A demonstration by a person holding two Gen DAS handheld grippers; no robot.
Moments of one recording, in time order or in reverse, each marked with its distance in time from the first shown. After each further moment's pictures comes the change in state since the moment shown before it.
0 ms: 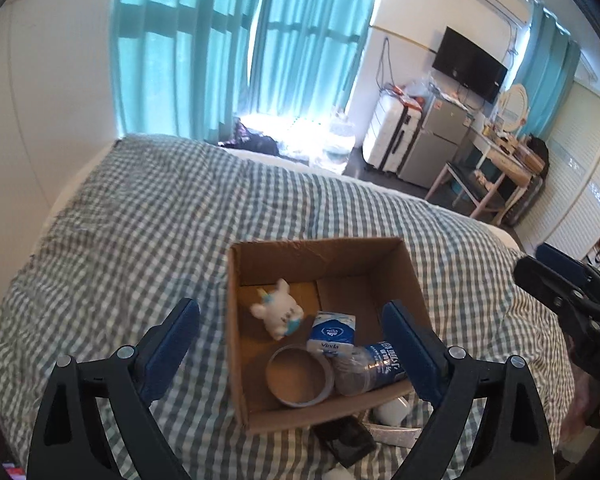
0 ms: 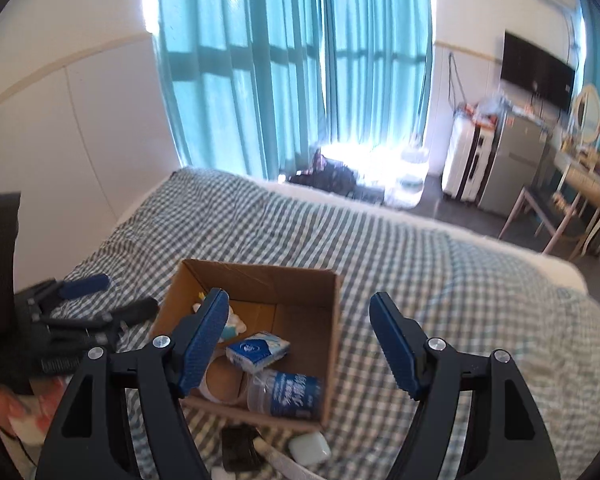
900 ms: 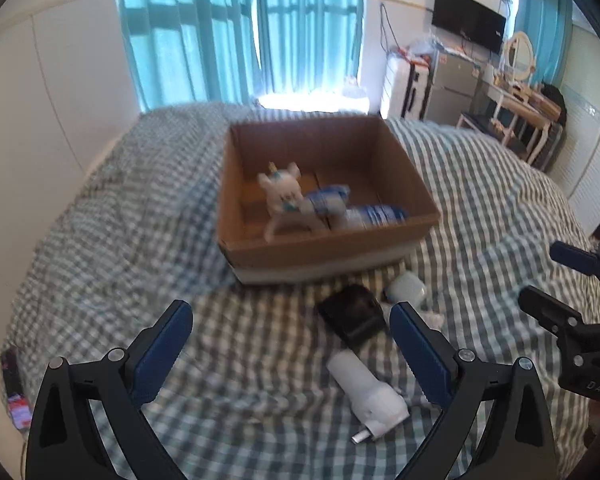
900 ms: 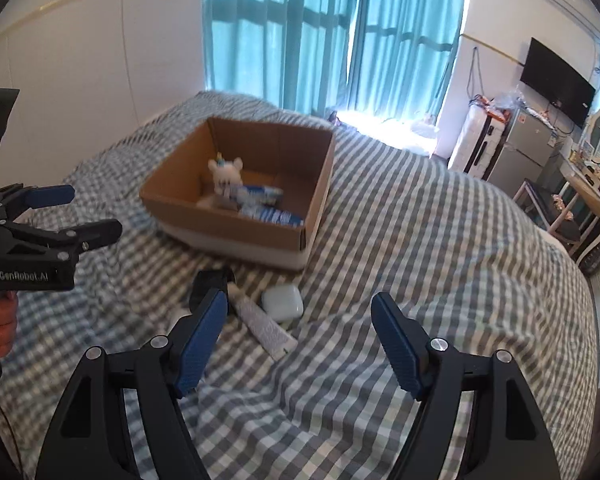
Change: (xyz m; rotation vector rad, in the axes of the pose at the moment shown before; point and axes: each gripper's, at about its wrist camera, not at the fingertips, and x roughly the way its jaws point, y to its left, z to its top) left arm -0.012 -0.056 -0.156 0.111 0.090 0.142; right arm -0.042 -0.018 -0.173 -0.157 0.137 0.020
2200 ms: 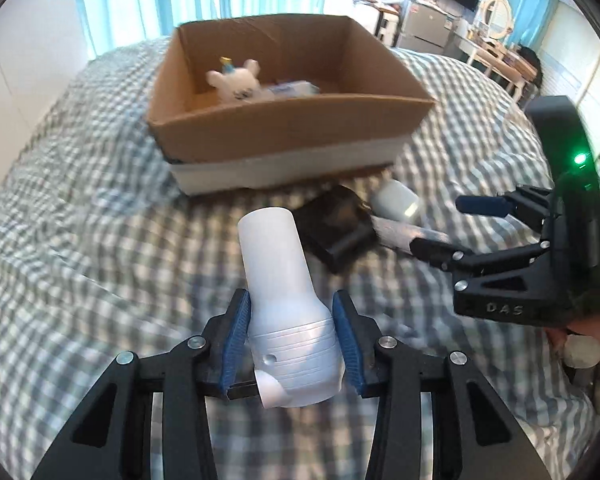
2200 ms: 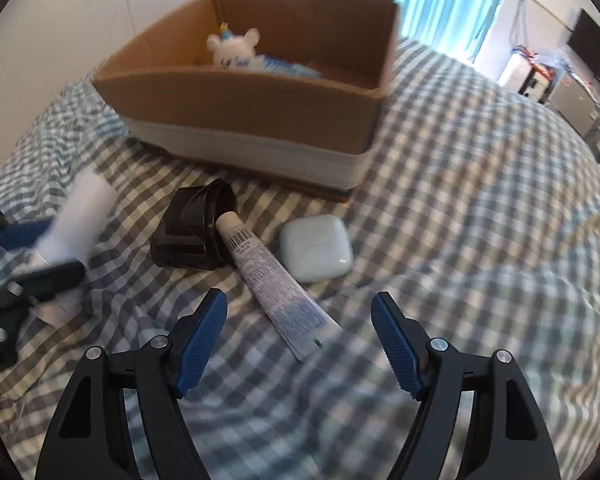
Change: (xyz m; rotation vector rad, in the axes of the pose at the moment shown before) left arm 0.045 0.010 -0.048 0.055 0.158 -0.112; right arm 0.133 0.027 -0.021 -0.056 0.285 0.061
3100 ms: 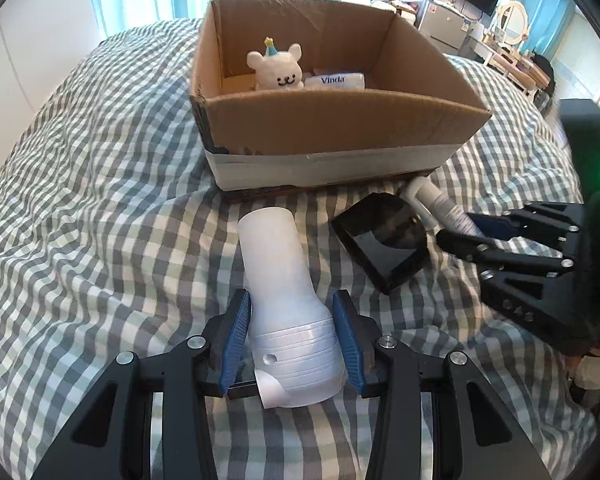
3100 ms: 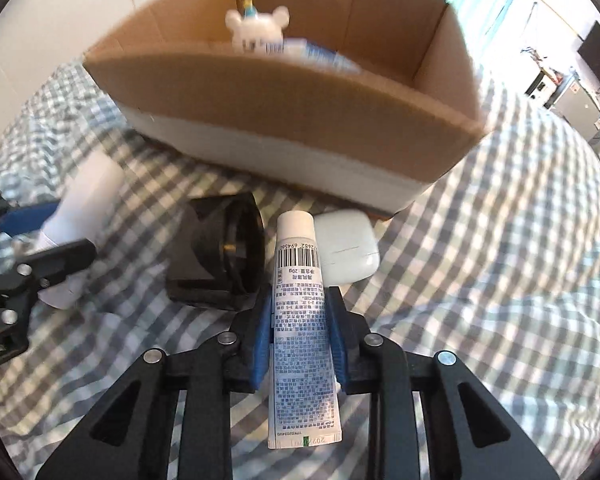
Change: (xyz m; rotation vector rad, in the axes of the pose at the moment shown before) left arm 0.021 0.033 0.009 -0.043 0.027 -0.011; right arm 0.006 0.030 0.015 -0.017 0.034 -0.040
